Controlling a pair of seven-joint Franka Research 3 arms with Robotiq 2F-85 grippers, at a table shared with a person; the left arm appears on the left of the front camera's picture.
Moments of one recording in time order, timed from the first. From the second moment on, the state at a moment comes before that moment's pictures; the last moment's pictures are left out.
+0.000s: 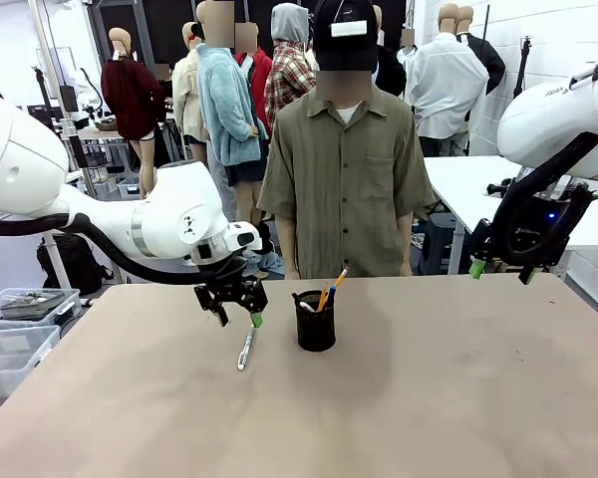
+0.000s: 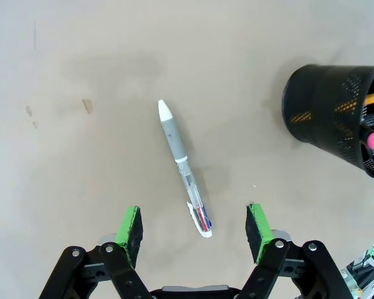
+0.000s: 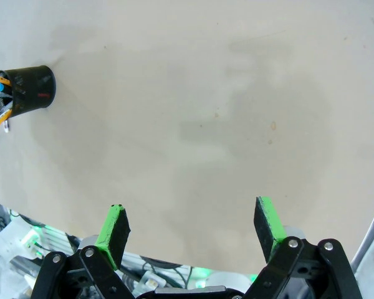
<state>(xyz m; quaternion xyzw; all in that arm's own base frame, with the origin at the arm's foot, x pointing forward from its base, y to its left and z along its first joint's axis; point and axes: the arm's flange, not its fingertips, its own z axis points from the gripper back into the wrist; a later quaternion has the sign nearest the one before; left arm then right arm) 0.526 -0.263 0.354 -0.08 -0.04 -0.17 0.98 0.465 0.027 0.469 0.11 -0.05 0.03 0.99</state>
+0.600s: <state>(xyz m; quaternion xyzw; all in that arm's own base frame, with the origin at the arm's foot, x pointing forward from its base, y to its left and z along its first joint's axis) 0.544 -0.271 0.319 -0.07 0.01 -0.16 0.98 0.465 0.028 0.469 0.11 -0.05 0.03 0.99</state>
